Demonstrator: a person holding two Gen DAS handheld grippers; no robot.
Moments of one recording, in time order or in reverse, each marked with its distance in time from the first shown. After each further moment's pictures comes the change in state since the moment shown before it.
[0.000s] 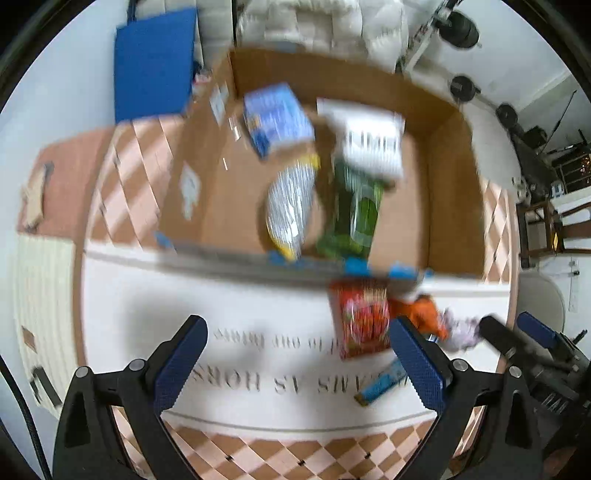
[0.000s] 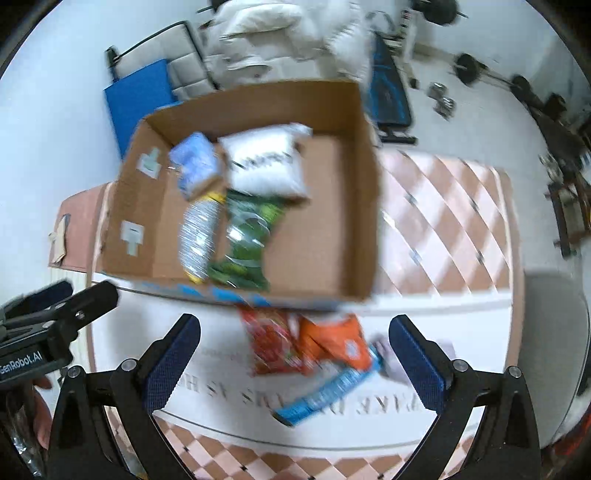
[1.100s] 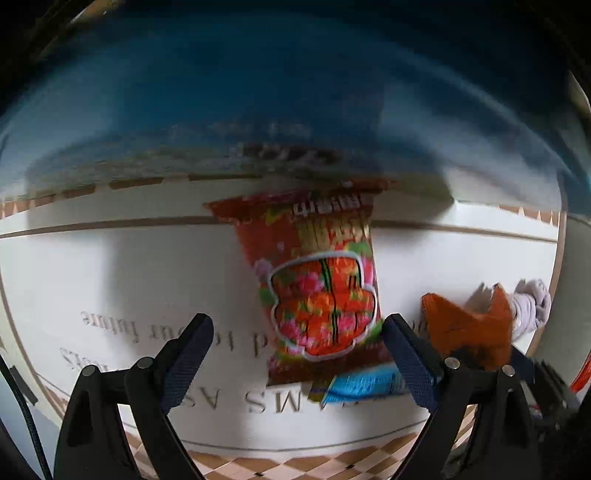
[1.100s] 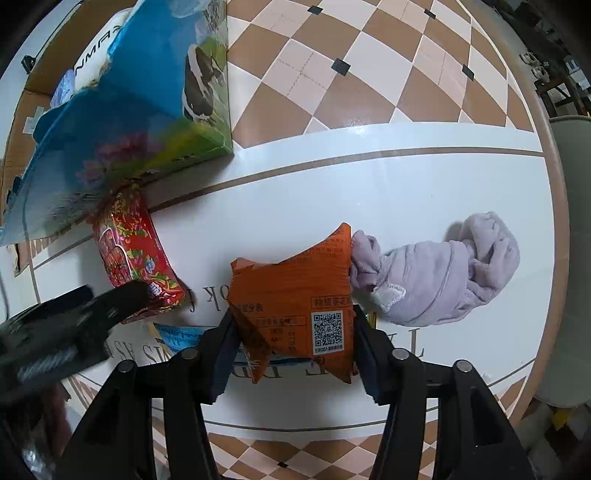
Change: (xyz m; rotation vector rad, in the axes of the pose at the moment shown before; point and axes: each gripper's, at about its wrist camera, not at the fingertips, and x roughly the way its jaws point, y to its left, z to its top) left arm 0.160 -0.072 -0.018 0.065 0.252 0.026; right arm 0.134 -0.101 -0.082 0.157 0.264 0.008
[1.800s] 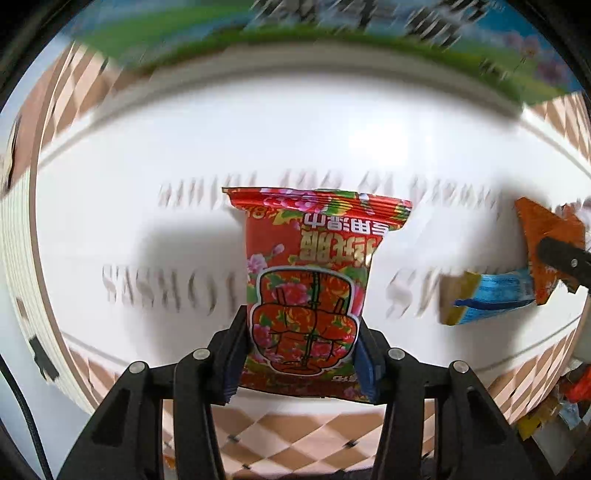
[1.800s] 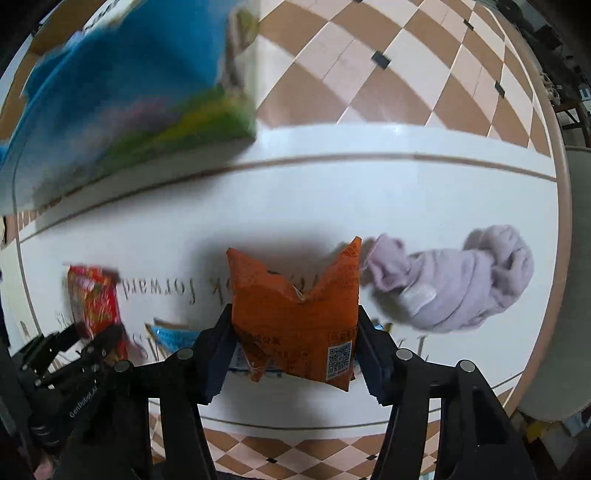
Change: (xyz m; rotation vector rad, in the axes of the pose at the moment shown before) left arm 0.015 0.086 -0.115 0.006 0.023 0.159; right arm 0.012 0.027 0.000 -0.103 0.082 -0.067
